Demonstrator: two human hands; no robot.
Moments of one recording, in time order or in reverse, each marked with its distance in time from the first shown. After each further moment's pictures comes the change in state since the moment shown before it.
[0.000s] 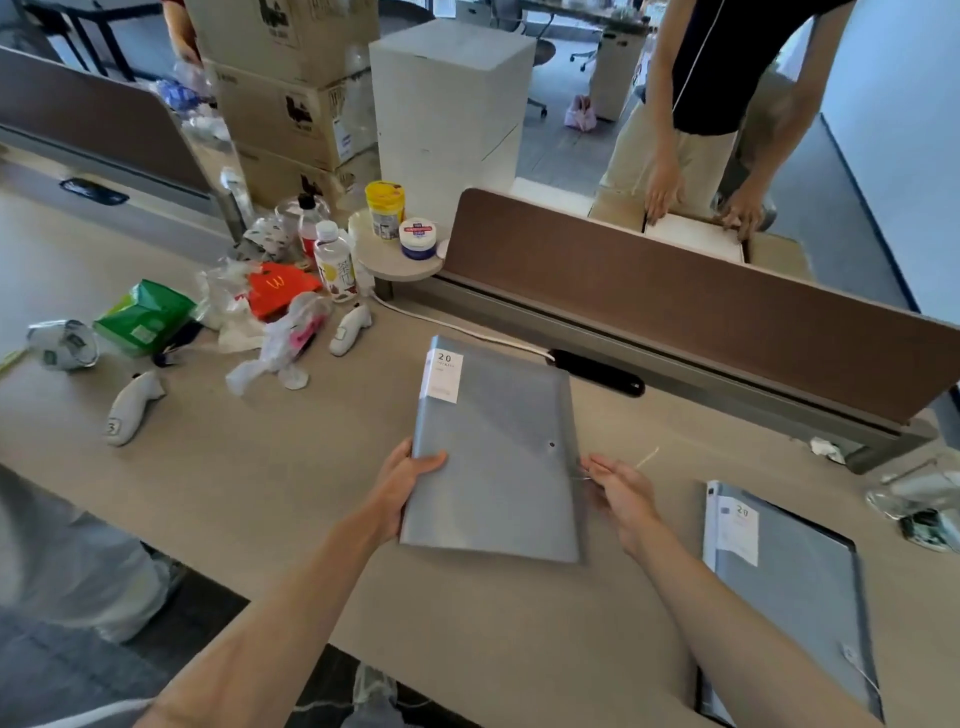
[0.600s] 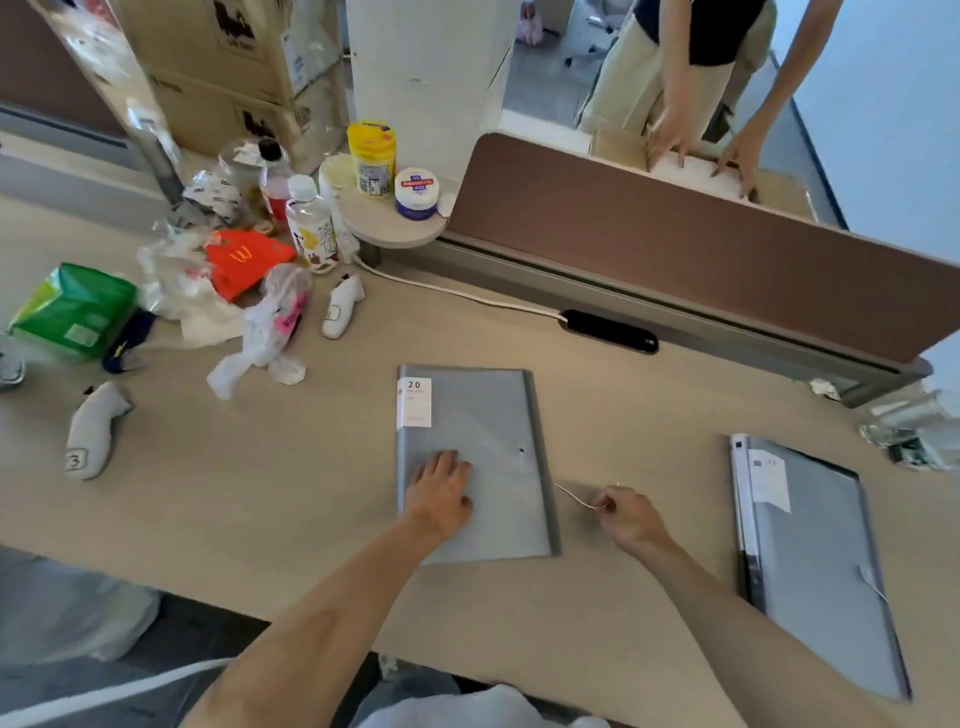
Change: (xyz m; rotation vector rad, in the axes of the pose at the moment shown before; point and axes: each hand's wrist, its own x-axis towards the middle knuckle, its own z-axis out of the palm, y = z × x) left_hand 0.068 -0.038 -0.062 1.658 -0.208 0.362; right_hand -0.031 0.054 0.049 -1.114 0.051 0.051
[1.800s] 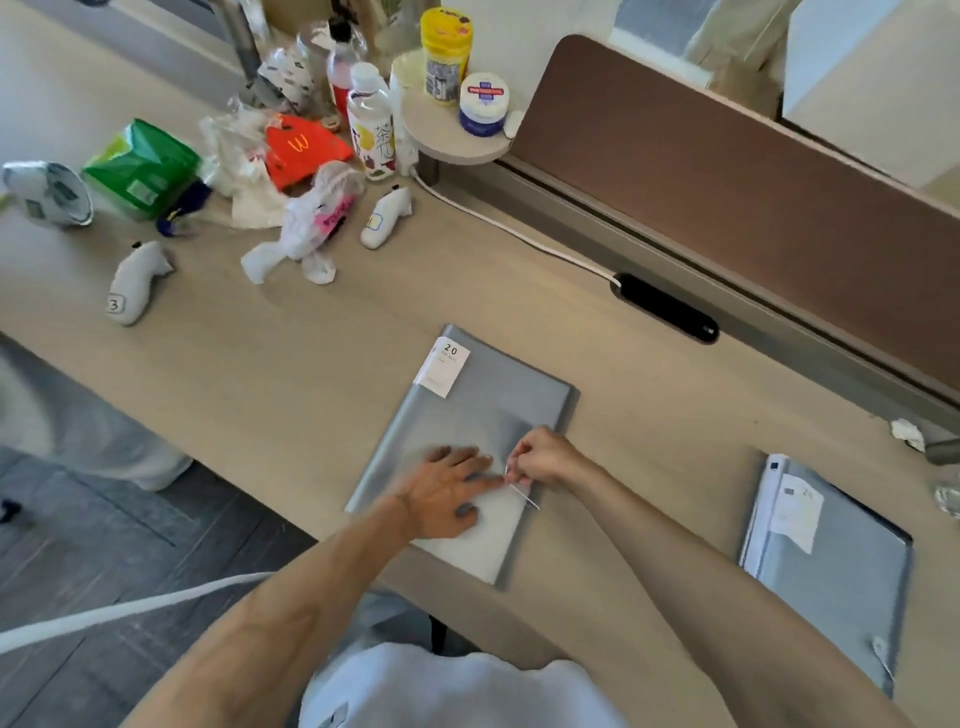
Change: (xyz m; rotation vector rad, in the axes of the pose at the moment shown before) left_hand -0.045 0.032 0.043 0.180 -0.156 0.290; right_hand 0.035 -0.075 0.034 -0.081 -0.494 -0.235
